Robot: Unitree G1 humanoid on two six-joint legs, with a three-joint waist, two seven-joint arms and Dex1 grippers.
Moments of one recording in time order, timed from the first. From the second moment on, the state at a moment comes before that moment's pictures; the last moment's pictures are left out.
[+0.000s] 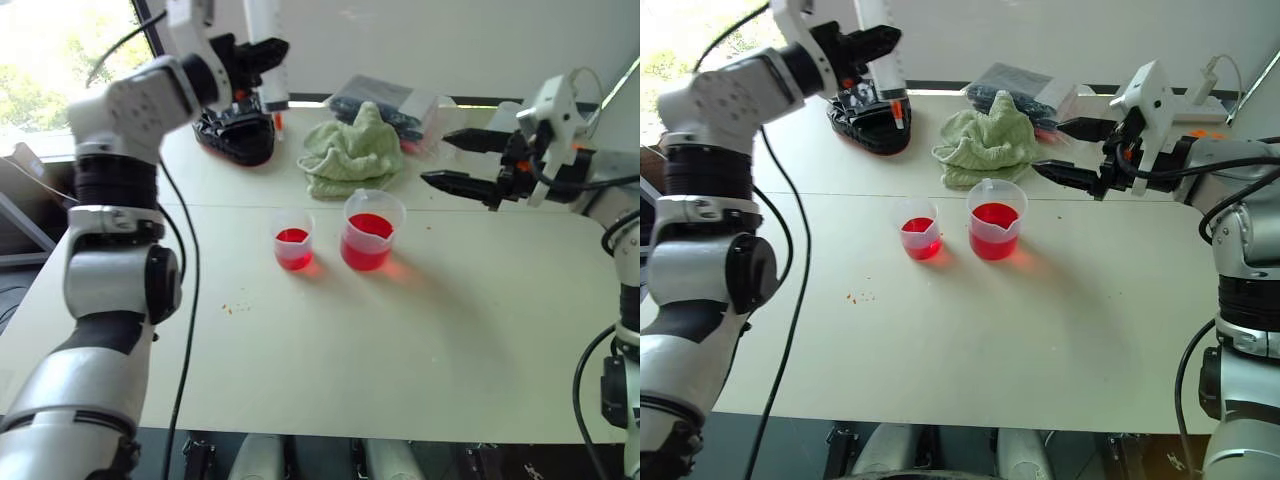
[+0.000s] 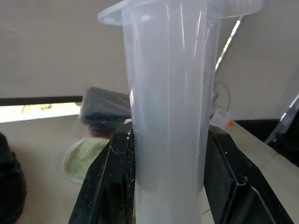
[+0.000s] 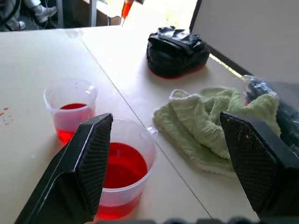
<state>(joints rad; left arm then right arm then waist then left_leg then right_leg) -1.38 0.41 0.12 0.67 -0.52 0.68 -0.64 -0.77 -0.86 -0.17 -0.08 0.53 0.69 0.97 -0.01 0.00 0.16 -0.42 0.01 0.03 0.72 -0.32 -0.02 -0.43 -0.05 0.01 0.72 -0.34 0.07</state>
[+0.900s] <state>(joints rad) -1.19 0.10 0.00 0.83 -0.39 0.14 -1.27 -0.77 -0.80 -0.34 -0.23 0.72 0.95 0.60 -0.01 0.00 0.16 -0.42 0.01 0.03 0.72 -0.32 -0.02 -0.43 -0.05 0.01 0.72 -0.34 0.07</state>
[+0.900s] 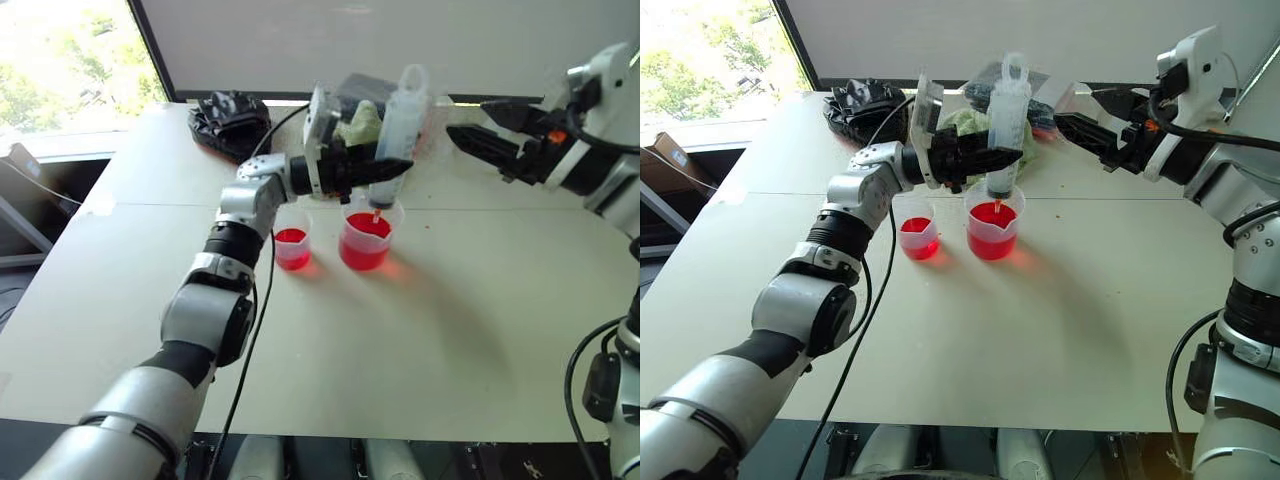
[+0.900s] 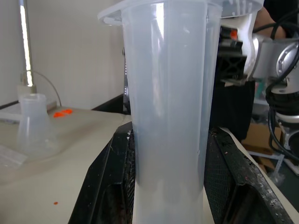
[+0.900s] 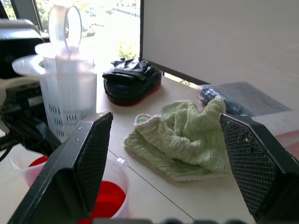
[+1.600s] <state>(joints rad) -1.10 0.06 0.00 0.95 -0.28 -0.16 -1.18 -0.79 -0.80 -0.33 -0.28 0.86 1.04 0.54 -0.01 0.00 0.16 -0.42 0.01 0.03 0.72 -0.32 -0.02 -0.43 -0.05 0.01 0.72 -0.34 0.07</state>
